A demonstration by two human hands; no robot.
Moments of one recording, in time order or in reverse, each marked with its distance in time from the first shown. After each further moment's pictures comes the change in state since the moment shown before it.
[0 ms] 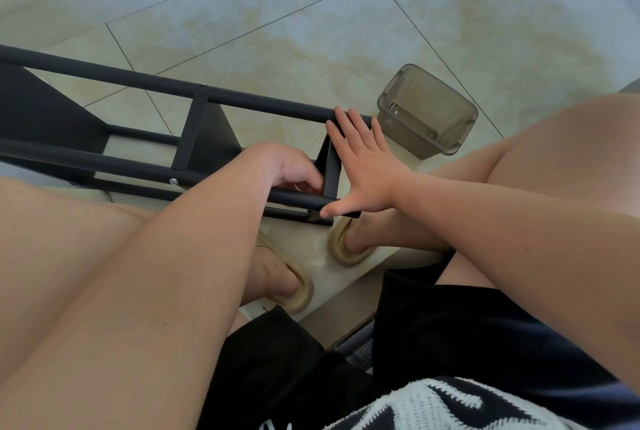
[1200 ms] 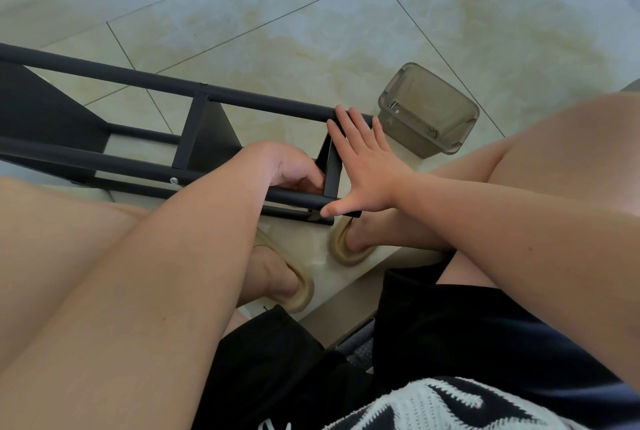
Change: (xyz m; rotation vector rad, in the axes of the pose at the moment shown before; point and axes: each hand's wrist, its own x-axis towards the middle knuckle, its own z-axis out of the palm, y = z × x) left_hand -0.006 0.001 0.000 -0.072 -0.087 -0.026; right_hand 0.000 0.001 0.002 0.004 0.009 -0.009
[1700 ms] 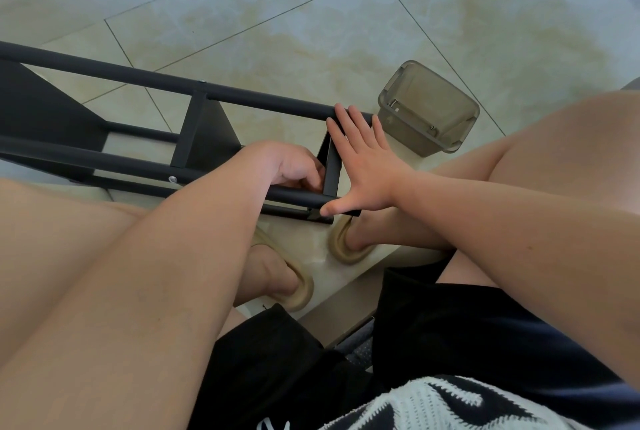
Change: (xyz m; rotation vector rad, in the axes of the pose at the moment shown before) left_hand 0.004 0.001 0.005 -0.045 0.076 0.114; right_hand 0.000 0.001 0.000 -0.001 0.000 -0.002
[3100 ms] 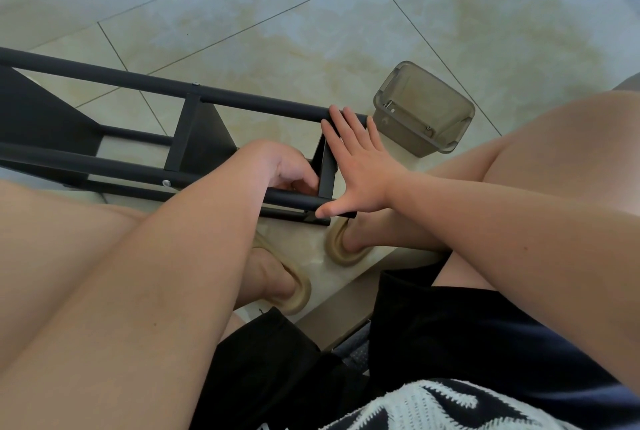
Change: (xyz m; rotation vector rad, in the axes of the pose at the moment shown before) left_hand 0.001 0.006 -0.002 0.008 -0.037 -0.171; right_hand -0.001 0.000 -0.003 -0.006 -0.007 0.006
